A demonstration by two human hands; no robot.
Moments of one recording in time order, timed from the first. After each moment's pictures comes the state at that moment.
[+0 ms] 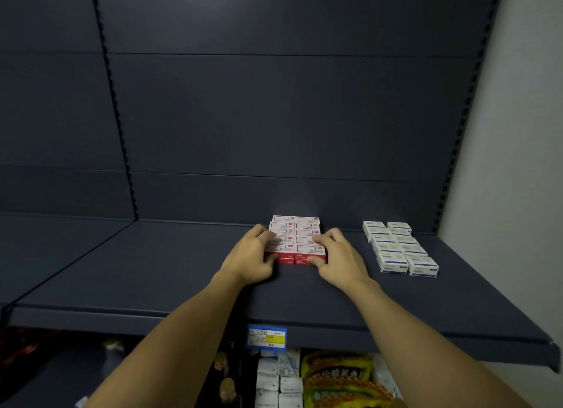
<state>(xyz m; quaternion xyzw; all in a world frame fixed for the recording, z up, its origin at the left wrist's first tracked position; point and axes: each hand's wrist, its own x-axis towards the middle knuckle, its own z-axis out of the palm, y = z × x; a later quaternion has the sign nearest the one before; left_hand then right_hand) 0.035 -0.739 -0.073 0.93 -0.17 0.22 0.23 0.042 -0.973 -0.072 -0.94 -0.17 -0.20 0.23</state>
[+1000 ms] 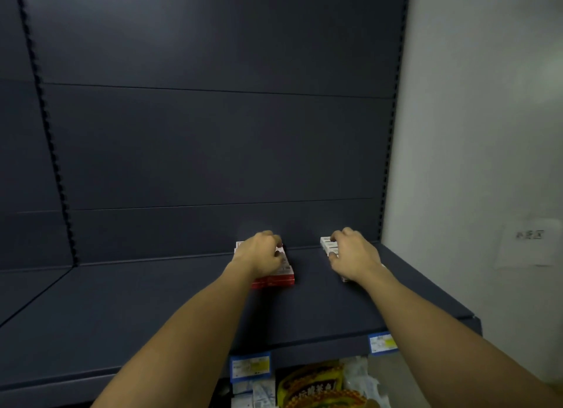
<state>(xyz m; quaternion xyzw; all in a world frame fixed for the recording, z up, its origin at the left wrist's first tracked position) 0.057 -0.810 -0.003 0.95 -0.23 0.16 0.12 0.009 -1.041 -0.004 -0.97 0.01 -0.22 0.07</state>
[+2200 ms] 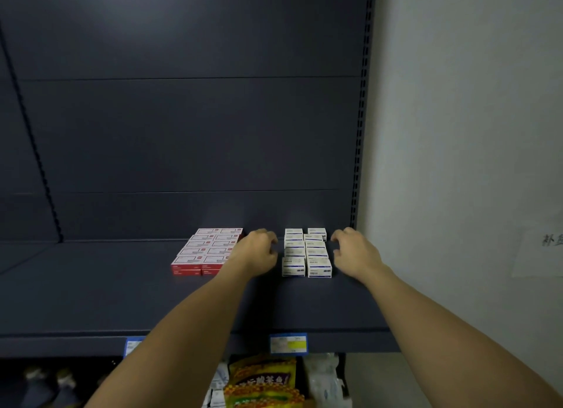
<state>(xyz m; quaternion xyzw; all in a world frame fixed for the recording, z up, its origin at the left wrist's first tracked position) 0.047 -0.964 -0.023 0.97 -0.13 0.15 0.14 0.044 -1.211 -0.028 -0.97 -0.07 -0.20 0.12</state>
